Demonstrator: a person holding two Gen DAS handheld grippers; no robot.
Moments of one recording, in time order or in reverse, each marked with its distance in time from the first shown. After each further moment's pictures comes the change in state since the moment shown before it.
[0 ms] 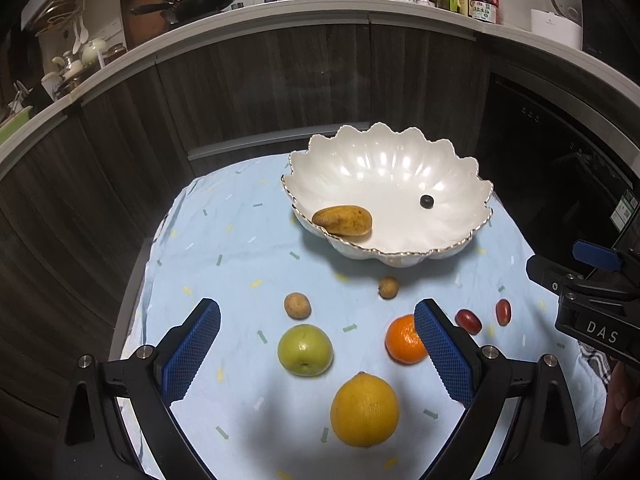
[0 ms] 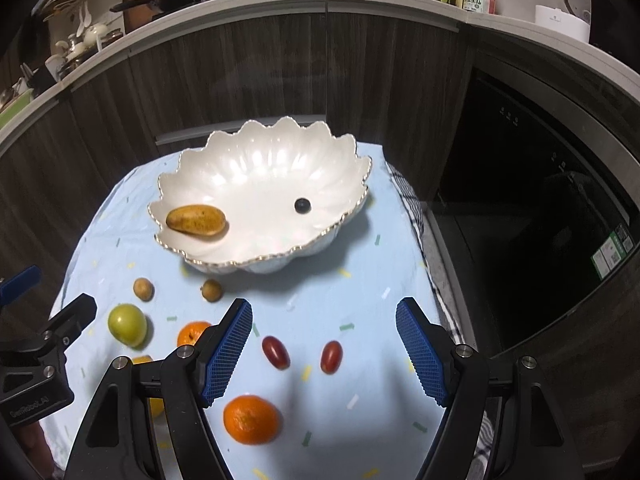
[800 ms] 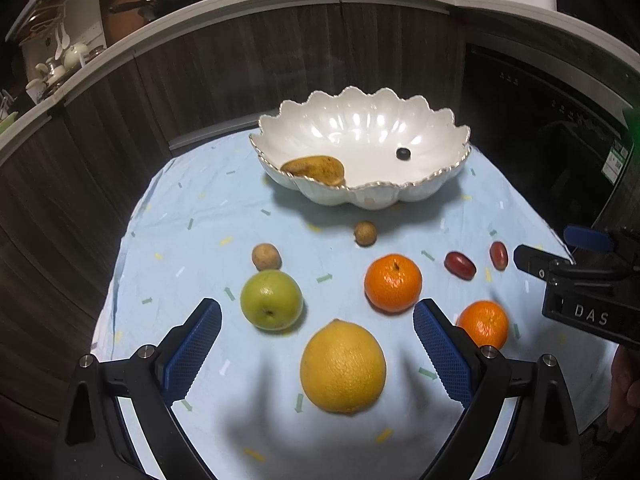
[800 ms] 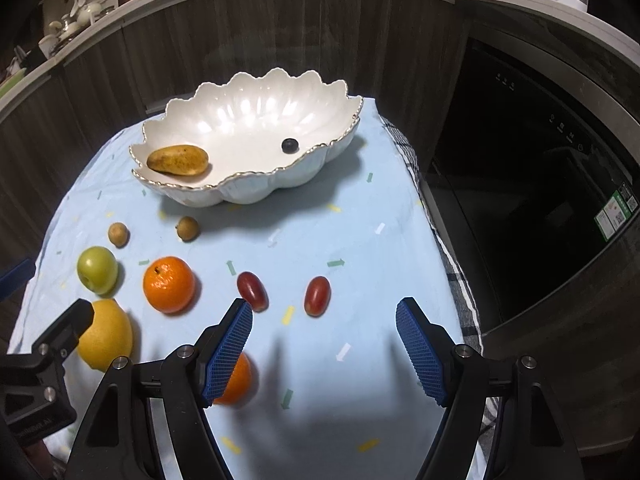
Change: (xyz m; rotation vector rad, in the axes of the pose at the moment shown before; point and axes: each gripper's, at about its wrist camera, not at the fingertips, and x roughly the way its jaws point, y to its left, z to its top) left arm 0.017 -0.023 -0.050 0.068 0.021 -0.032; right arm 0.023 -0.006 -0.046 -0.013 0.063 -0.037
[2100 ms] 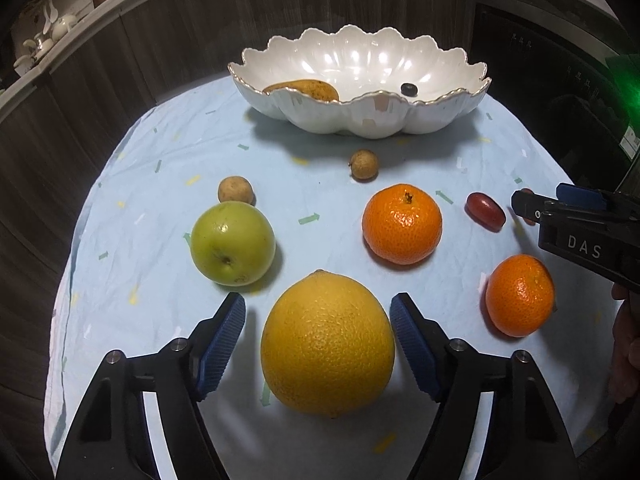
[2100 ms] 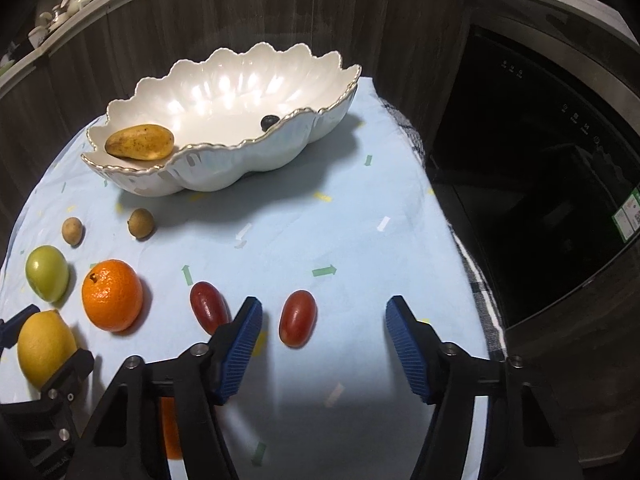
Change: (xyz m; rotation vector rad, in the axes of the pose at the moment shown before) left arm 0.052 -0.010 -0.029 -0.019 0.142 -0.010; right arm 0.057 -0.002 0.001 0.007 0.025 -0.022
